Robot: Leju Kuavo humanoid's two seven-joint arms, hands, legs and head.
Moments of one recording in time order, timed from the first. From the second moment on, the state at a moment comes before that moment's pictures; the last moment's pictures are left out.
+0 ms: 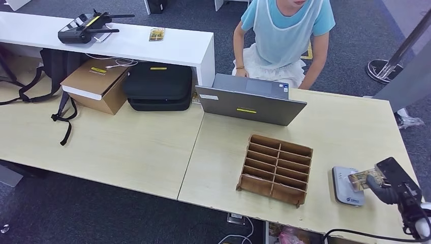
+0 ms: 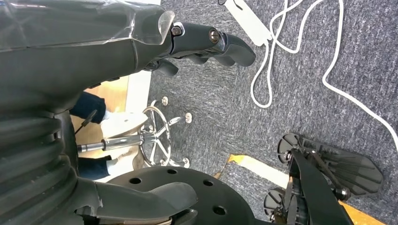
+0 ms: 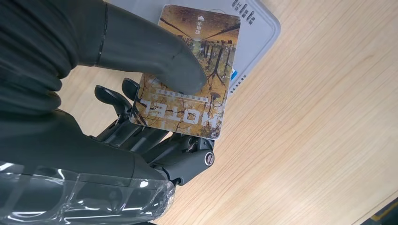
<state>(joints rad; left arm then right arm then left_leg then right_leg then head) -0.07 -0.08 -0.73 -0.21 0.75 0.42 0.21 -0.35 -0.49 0.04 -0.88 0.23 0.26 -0.07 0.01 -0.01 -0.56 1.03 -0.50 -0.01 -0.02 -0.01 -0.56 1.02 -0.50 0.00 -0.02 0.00</state>
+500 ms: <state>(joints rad) -0.07 -0.08 -0.73 -0.21 0.75 0.42 0.21 -0.38 -0.45 0.07 -0.82 0.33 0.15 -0.06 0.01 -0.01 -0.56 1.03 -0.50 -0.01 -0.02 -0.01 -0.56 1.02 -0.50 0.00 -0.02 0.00</state>
